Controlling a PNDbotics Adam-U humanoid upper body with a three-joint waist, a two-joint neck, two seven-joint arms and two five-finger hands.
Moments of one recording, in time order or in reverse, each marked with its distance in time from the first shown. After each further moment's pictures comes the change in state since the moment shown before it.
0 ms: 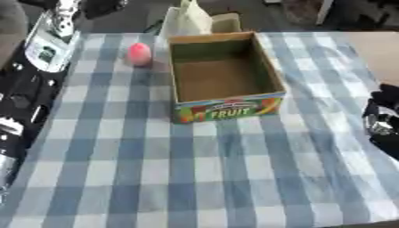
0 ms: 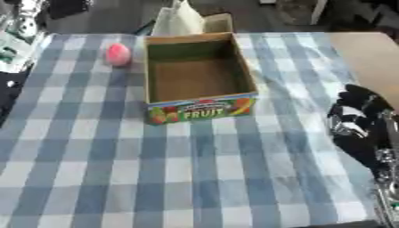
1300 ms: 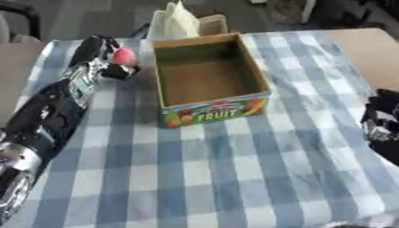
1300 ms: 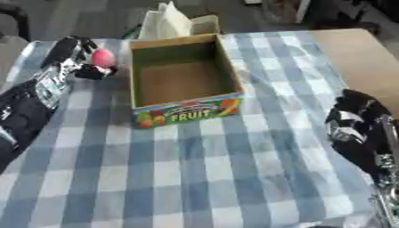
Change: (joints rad) left arm -0.058 -0.063 0.016 0.457 -0.464 0.022 0.117; right arm -0.005 0.000 0.012 0.000 -0.005 -0.002 0.014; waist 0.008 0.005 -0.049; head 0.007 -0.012
